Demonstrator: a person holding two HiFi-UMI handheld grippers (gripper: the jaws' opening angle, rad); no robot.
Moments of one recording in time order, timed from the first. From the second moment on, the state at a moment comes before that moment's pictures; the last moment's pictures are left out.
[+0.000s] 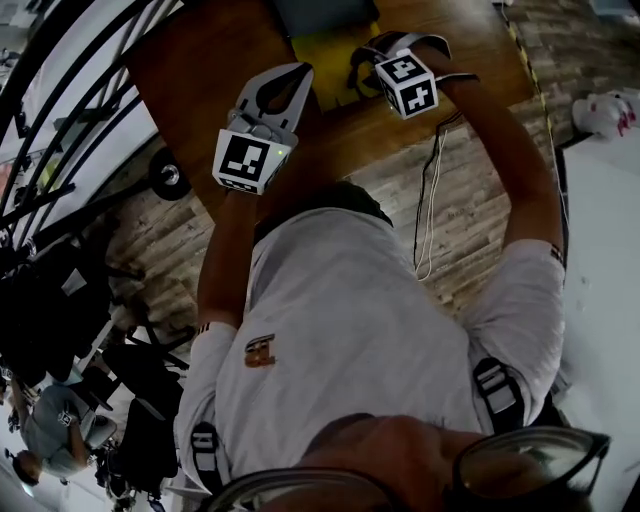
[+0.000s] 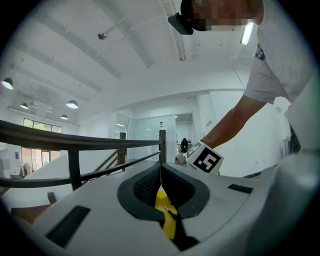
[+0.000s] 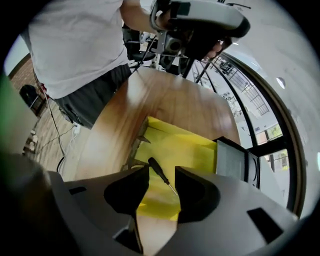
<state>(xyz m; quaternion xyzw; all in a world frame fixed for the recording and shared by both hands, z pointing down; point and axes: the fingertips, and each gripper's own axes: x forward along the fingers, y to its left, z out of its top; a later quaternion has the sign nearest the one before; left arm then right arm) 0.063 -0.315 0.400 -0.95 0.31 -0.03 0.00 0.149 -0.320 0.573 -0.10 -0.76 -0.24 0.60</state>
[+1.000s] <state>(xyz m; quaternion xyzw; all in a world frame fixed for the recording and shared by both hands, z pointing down) 0.035 -0.324 0.425 -0.93 0.36 -0.06 -0.02 0.141 -0.320 0.641 -0.30 -0.65 -0.28 0.64</state>
